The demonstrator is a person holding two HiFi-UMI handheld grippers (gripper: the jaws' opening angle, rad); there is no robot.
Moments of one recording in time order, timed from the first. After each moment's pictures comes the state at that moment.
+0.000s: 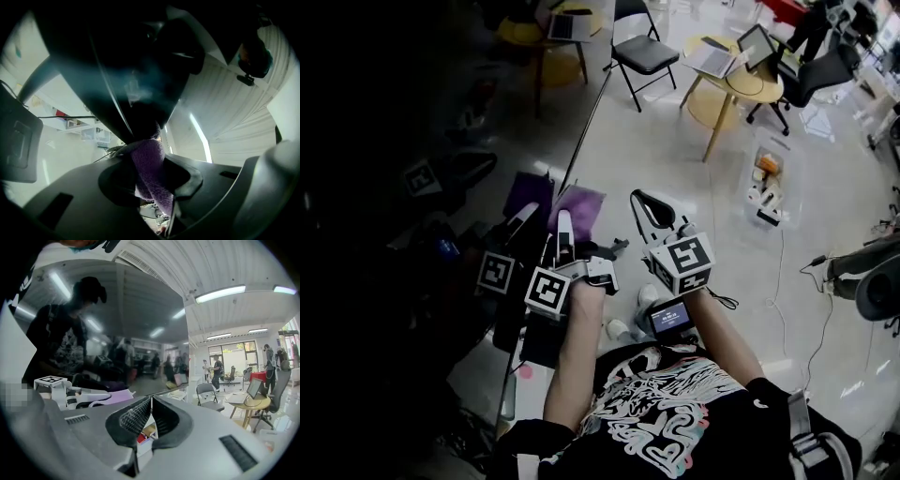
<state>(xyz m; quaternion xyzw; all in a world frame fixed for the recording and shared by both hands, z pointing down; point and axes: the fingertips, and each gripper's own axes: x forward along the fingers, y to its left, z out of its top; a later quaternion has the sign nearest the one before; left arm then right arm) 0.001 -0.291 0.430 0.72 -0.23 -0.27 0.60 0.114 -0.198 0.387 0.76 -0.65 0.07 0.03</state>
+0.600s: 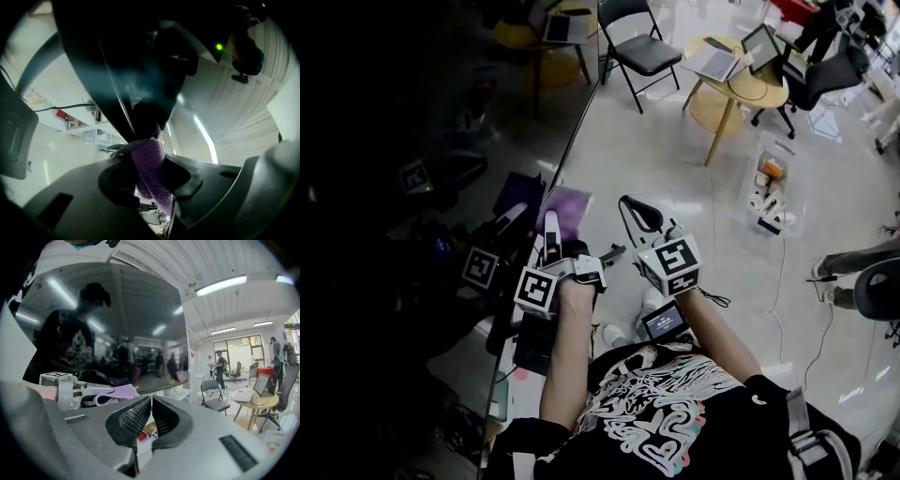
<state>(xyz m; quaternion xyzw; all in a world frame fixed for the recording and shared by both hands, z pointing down) 0.090 -0.315 0.430 0.72 -0.26 -0.26 0.59 0.204 -0.216 0.400 0.73 -0.67 0.09 0.03</state>
